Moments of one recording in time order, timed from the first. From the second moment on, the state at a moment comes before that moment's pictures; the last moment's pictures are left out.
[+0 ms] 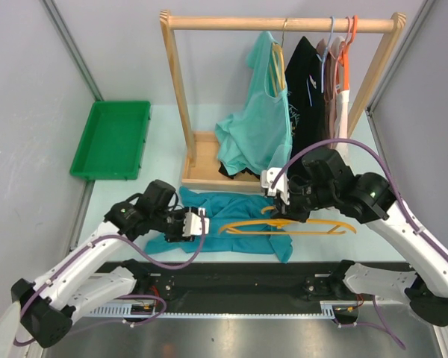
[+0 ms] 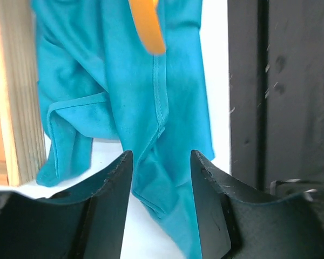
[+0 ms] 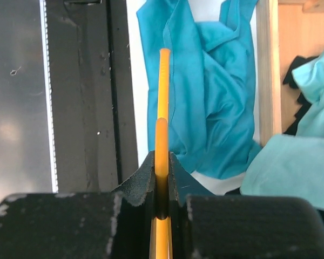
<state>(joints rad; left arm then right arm) -0.63 0.87 0.78 -0.89 0.49 0.91 0.80 1.06 1.39 -1.09 -0.49 -0.53</state>
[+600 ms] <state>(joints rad) -0.64 1.22 0.71 -0.69 0.37 1.11 0.89 1.07 1.28 -1.09 -0.45 -0.56</state>
